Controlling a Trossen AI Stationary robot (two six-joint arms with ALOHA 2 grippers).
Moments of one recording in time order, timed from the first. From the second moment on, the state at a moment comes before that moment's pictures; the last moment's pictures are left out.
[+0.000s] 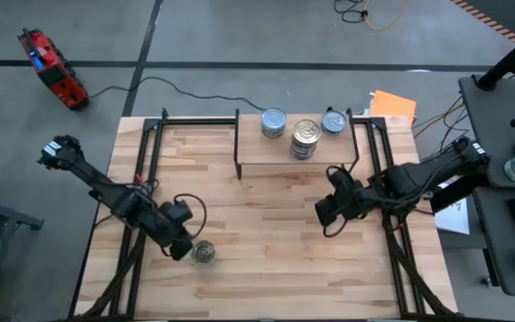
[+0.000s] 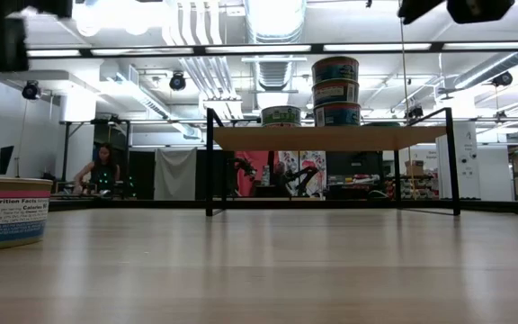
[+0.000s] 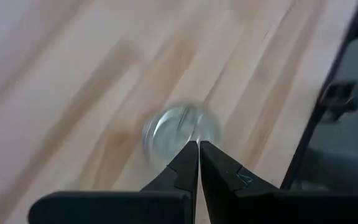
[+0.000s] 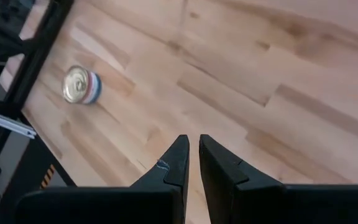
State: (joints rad) left arm -0.61 1.08 0.88 -0.83 -0.21 -1.22; right arm 0.37 1.25 1.26 -0.99 0.34 1.33
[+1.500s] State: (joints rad) left arm -0.54 1.56 0.89 -0.33 0.03 -1.00; right arm 0.53 1.34 1.10 -0.73 0.19 1.64
